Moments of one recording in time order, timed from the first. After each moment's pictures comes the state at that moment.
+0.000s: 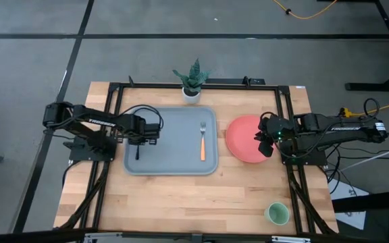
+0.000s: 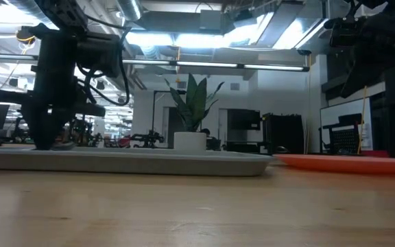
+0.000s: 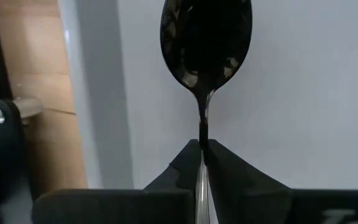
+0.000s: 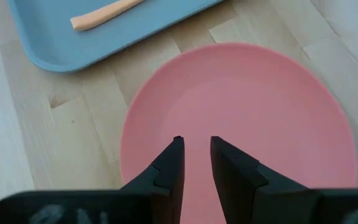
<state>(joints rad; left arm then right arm) 0.13 1.37 0.67 -0.89 -0.12 -1.49 0.01 0.75 0.66 -0.89 0.16 0.41</state>
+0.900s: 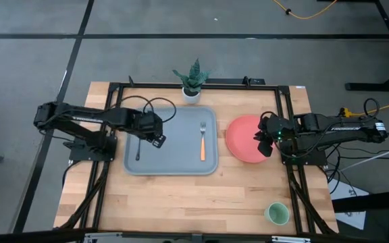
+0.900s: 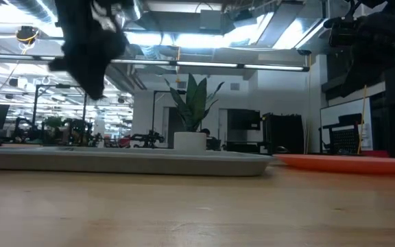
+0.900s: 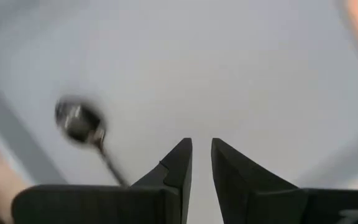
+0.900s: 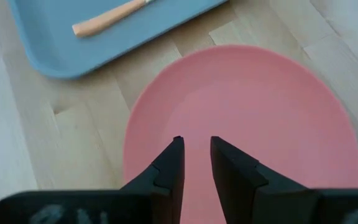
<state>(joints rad) 0.04 1.24 0.94 -0.91 -0.19 -0.96 0.01 0.75 0.66 -0.88 0.16 0.44</state>
